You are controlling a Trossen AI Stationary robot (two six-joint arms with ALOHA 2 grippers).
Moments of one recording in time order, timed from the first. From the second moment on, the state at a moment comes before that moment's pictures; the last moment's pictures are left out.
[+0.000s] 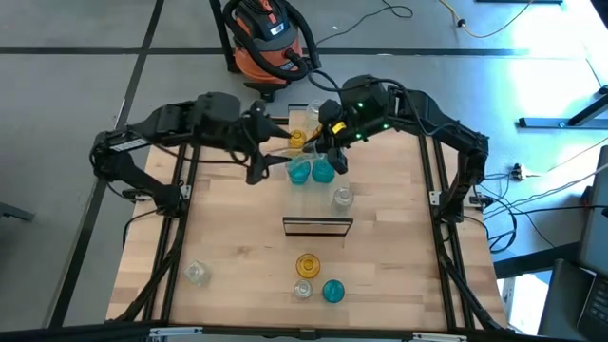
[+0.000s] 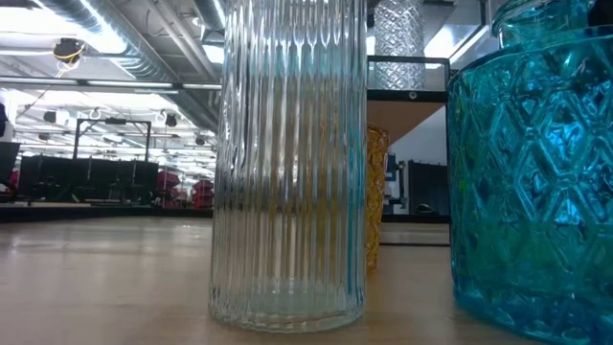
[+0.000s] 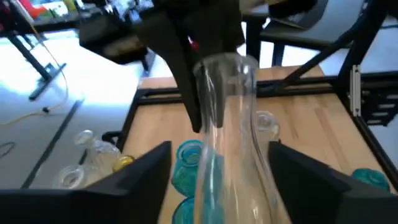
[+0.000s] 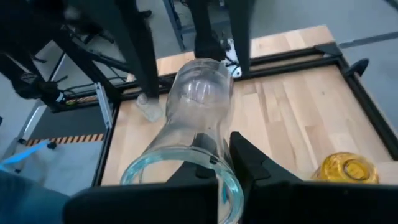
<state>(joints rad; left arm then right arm) 0.08 1.42 1.82 -0.84 -0.05 0.12 -0.17 1.80 2.30 -1.05 -0.29 0.10</state>
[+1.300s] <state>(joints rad) 0.09 1.53 1.82 -0.91 -0.19 0.11 -0.17 1.83 2.30 -0.94 -0.25 0.10</state>
